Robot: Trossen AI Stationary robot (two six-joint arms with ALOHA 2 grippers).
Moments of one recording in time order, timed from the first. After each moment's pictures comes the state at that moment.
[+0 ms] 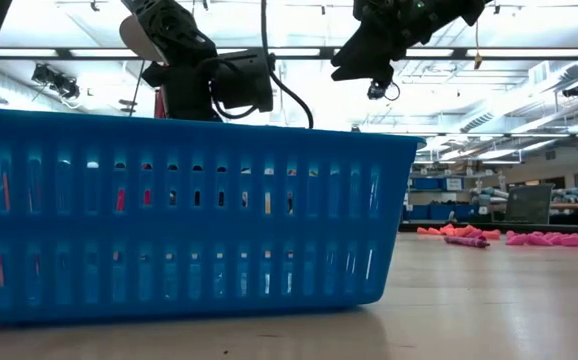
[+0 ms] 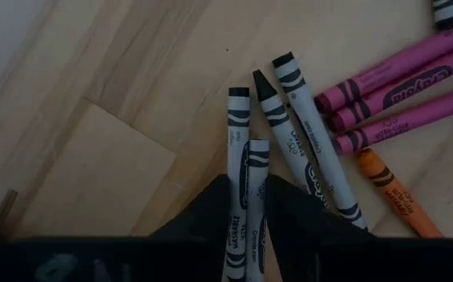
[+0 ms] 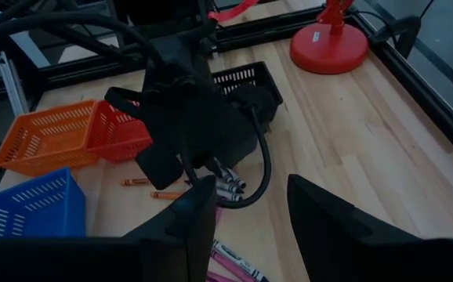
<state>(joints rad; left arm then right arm) 0.08 1.80 1.04 -0.55 -0.09 -0.49 -0.21 1.29 1.03 -0.25 -0.15 0.08</state>
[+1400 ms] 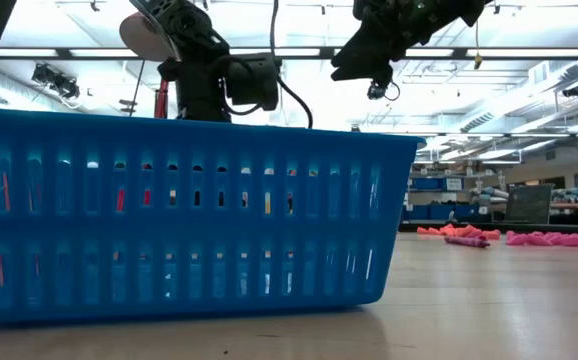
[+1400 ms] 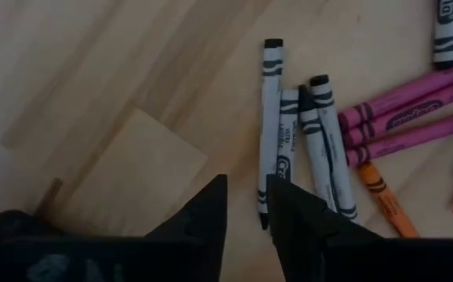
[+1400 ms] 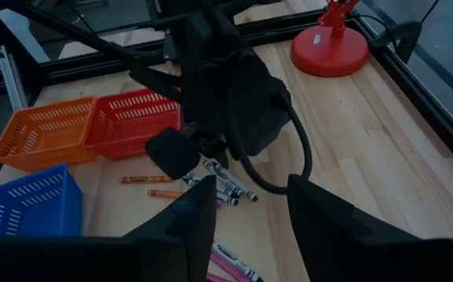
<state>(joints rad) 0.16 1.79 1.13 -0.69 0.00 -0.49 -0.21 1.29 1.03 -0.25 -0.16 0.05</state>
